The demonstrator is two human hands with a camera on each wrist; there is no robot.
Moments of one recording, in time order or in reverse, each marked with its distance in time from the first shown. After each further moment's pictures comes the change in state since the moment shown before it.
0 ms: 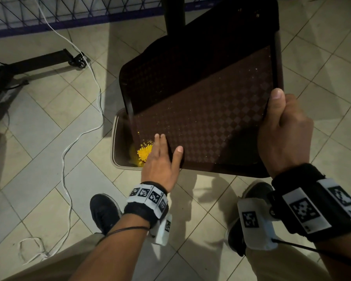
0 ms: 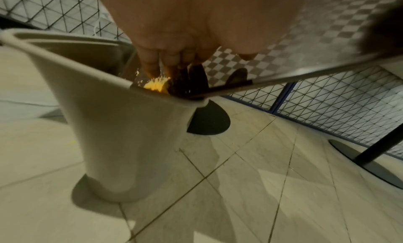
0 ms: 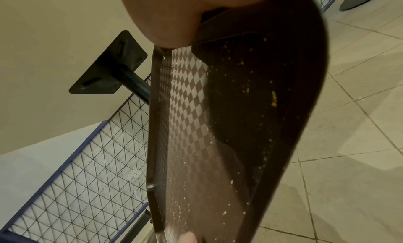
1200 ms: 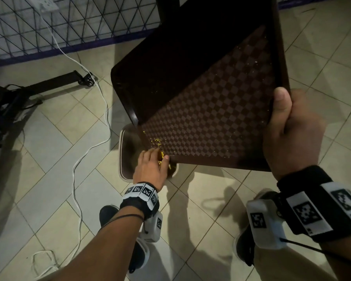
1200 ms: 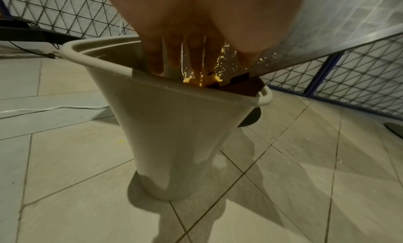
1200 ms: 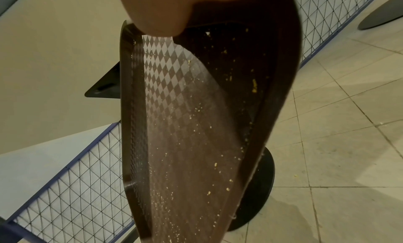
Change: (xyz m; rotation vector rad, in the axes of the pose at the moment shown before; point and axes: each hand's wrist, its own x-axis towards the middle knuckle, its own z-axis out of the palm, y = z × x) left_hand 0.028 -0.038 -0.013 0.124 0.081 -0.021; right_hand 0.007 -0.013 -0.020 0.002 0.150 -0.183
